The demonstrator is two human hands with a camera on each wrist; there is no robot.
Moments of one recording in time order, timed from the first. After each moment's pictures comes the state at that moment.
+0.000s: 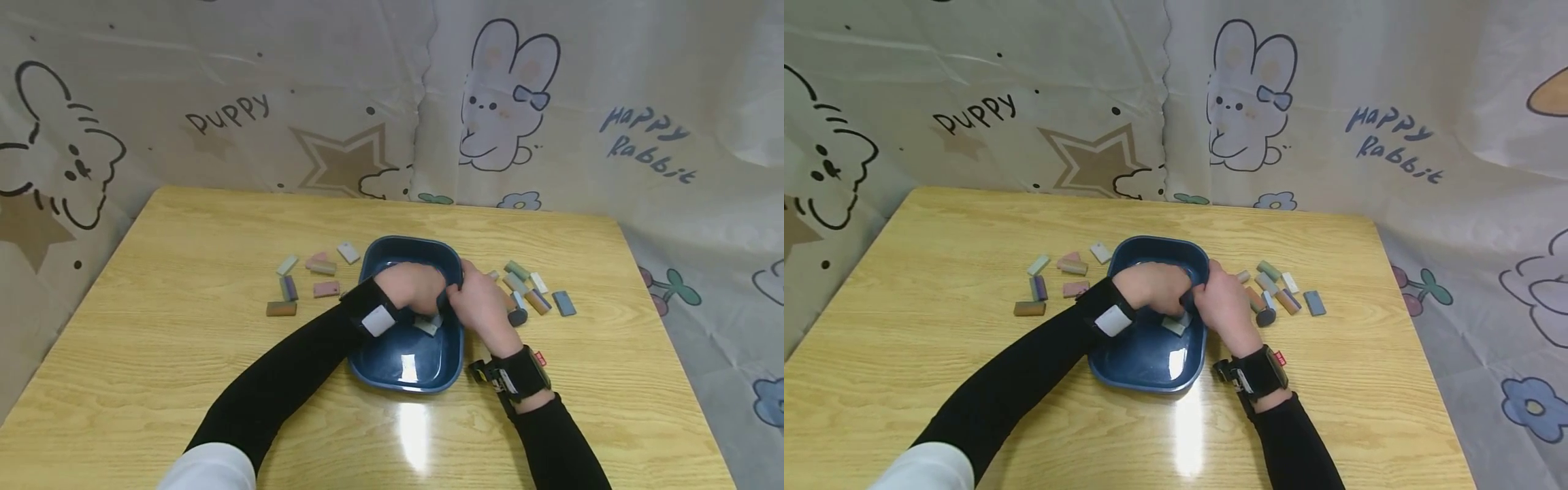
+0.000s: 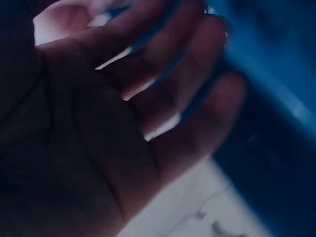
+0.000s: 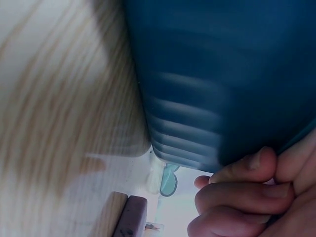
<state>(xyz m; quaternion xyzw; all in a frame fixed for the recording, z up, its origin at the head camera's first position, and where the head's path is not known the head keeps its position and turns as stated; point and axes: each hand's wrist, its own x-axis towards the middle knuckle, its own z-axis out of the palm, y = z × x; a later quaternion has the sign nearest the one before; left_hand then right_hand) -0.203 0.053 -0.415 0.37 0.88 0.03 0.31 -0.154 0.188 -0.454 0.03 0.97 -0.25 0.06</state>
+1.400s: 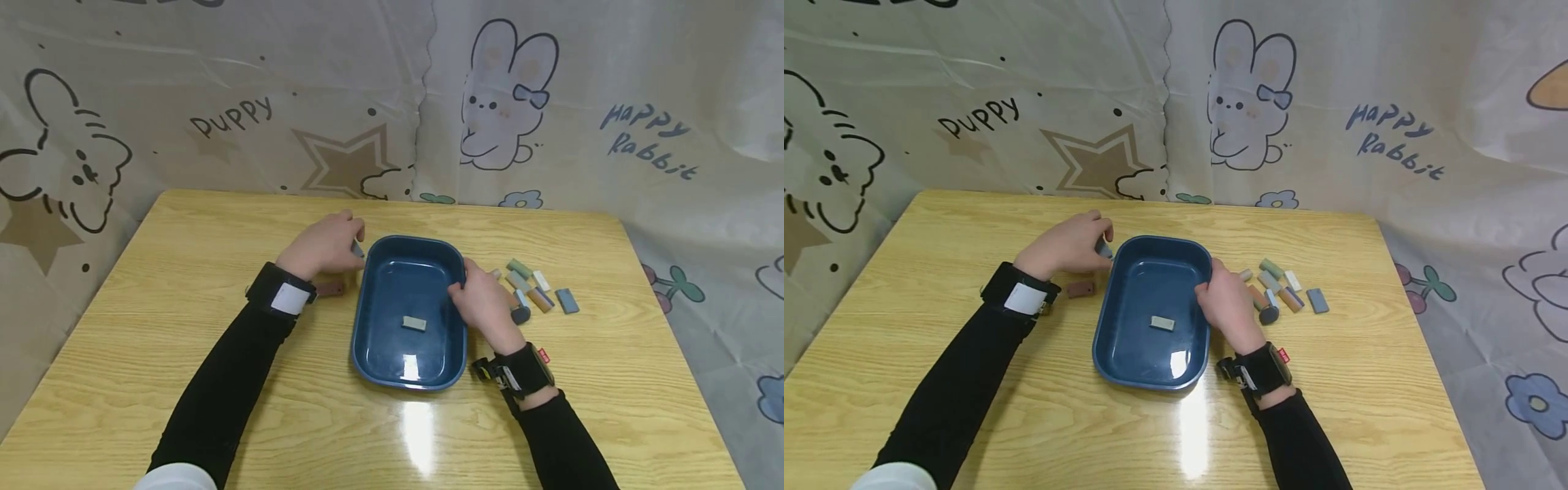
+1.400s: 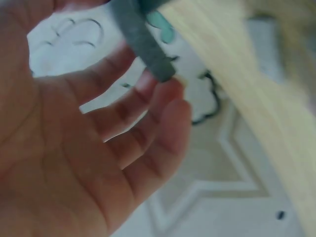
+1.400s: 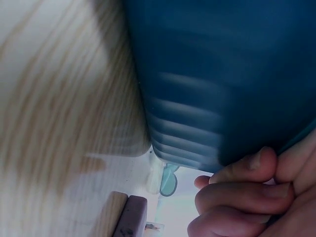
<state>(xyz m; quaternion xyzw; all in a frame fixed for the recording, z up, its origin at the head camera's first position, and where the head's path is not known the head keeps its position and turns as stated) -0.241 -0.078 -0.402 0.26 0.95 0.12 0.10 -0.153 0.186 -0.453 0.03 0.96 -0.26 0.05</state>
